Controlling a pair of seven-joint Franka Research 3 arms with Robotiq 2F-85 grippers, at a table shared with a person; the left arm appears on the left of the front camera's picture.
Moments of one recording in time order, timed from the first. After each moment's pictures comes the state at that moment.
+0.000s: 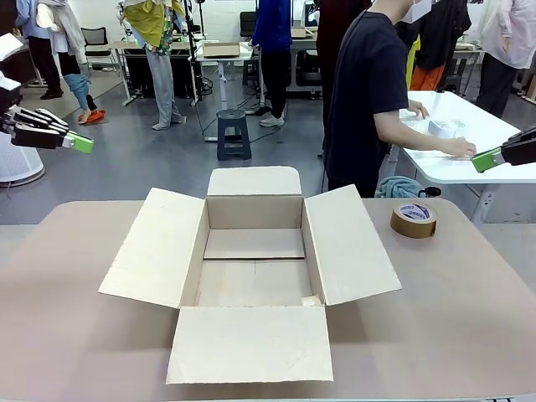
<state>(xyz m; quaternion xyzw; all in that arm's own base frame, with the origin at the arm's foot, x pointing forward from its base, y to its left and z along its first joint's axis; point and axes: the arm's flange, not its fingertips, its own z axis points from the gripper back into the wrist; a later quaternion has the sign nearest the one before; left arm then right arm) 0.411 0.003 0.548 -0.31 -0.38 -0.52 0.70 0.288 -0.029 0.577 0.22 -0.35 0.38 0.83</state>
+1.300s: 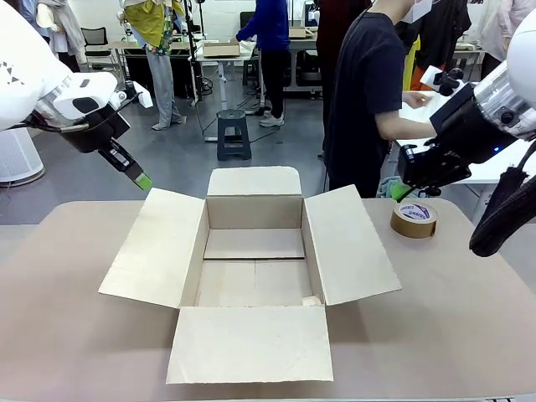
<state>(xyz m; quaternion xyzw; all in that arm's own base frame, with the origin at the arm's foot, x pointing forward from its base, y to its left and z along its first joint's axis) 0.439 -0.135 0.515 -0.11 -0.22 -0.42 0.88 0.315 0.105 0.547 0.20 -0.20 0.10 0.96</state>
